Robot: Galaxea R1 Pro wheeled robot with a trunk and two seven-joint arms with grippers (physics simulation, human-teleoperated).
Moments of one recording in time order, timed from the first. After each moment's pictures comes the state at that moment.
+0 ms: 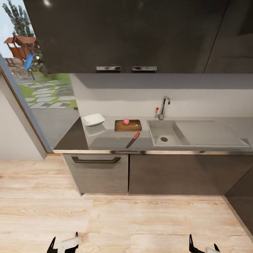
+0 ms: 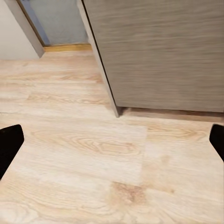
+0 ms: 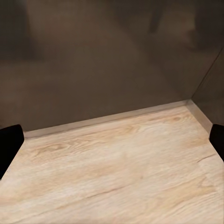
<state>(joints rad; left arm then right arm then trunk) -0.40 -0.01 -0.35 0.07 0.23 -0.96 0.42 -0.13 0.04 -0.55 -0.52 0.24 -0.75 -0.03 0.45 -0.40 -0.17</state>
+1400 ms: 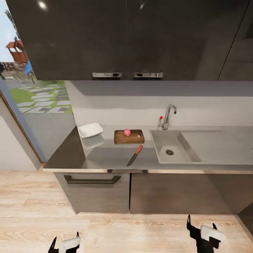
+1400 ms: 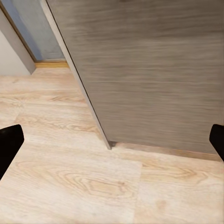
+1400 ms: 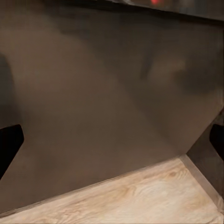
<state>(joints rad) -0.40 -0.02 -0.35 0.07 0.23 -0.96 0.42 -0.14 0.08 -0.41 -0.80 0.30 -0.54 -0.26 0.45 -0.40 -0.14</state>
